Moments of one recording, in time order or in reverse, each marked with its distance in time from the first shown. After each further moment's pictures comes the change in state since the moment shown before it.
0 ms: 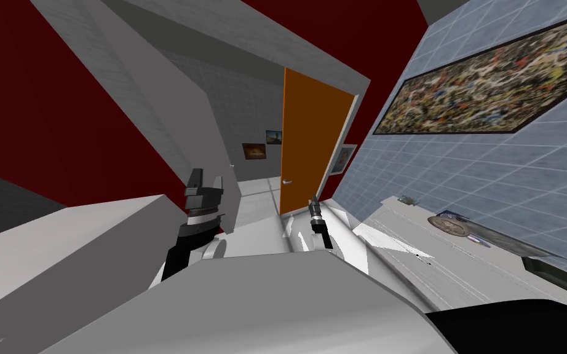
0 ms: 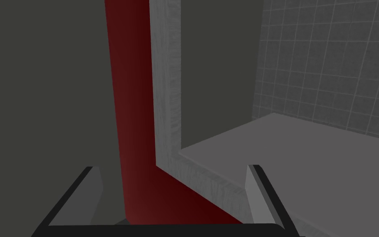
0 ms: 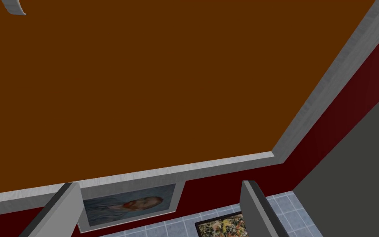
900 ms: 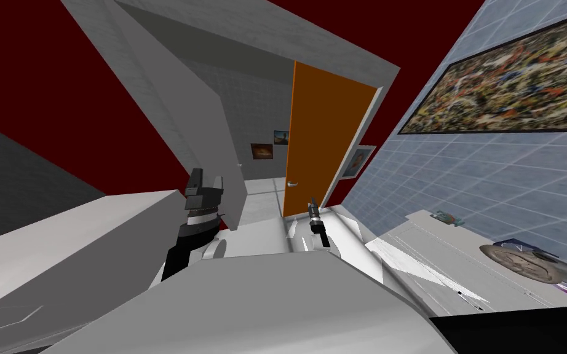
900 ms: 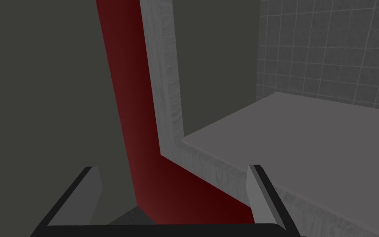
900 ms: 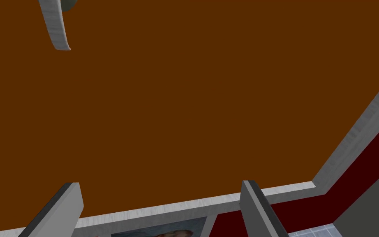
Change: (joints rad) arm -0.090 -0.016 -0.018 0.226 -0.024 -0.061 -0.003
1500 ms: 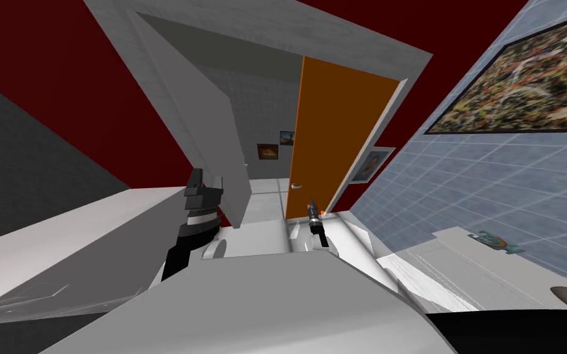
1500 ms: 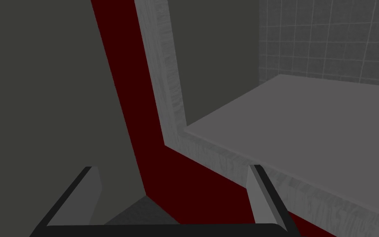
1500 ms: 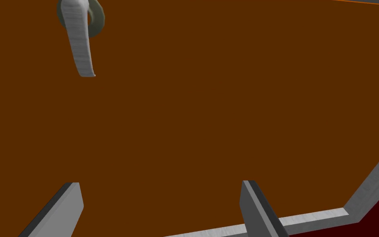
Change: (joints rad) arm -0.058 -0.005 -0.011 0.148 -0.016 -0.041 0.000
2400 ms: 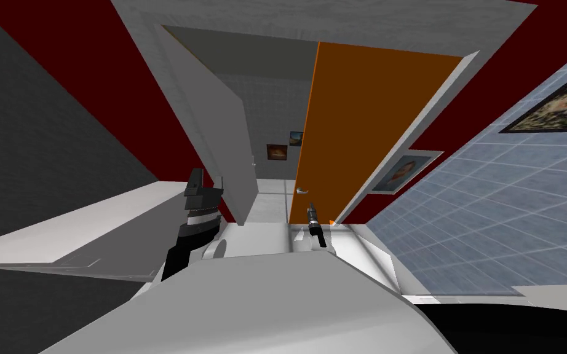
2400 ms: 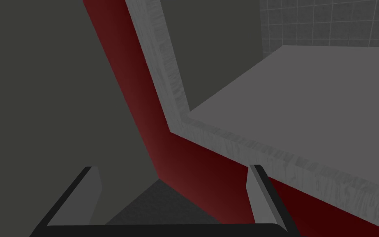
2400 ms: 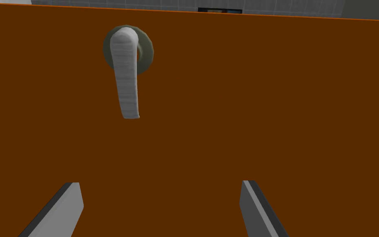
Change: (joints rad) arm -0.117 -0.009 -0.023 0.290 -0.030 -0.077 -0.003
